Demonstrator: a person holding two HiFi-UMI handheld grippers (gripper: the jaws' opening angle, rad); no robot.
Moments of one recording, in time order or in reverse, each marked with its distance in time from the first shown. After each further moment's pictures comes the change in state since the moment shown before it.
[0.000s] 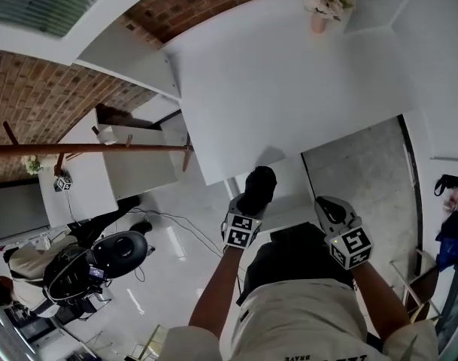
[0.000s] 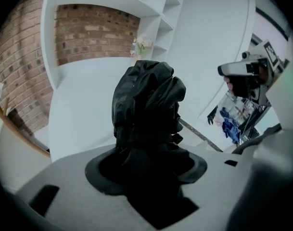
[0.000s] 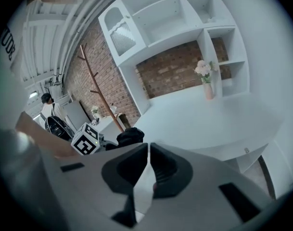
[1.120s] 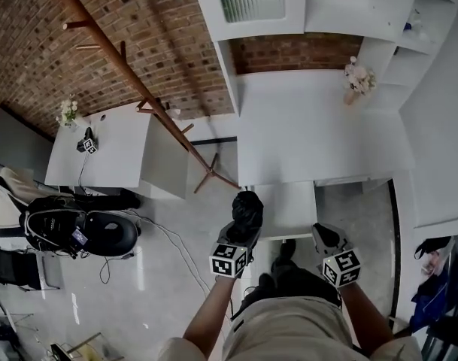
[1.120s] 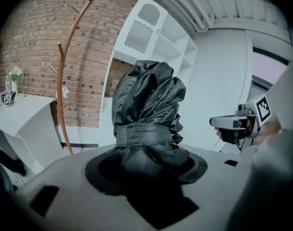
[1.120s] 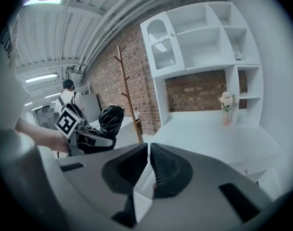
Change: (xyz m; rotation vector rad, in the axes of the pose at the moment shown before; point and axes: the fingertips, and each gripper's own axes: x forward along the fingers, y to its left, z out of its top) left arm -0.219 -0.020 -0.008 -0.269 -0.504 0.153; right arm -0.065 0.132 0.020 -0.253 -0.108 0.060
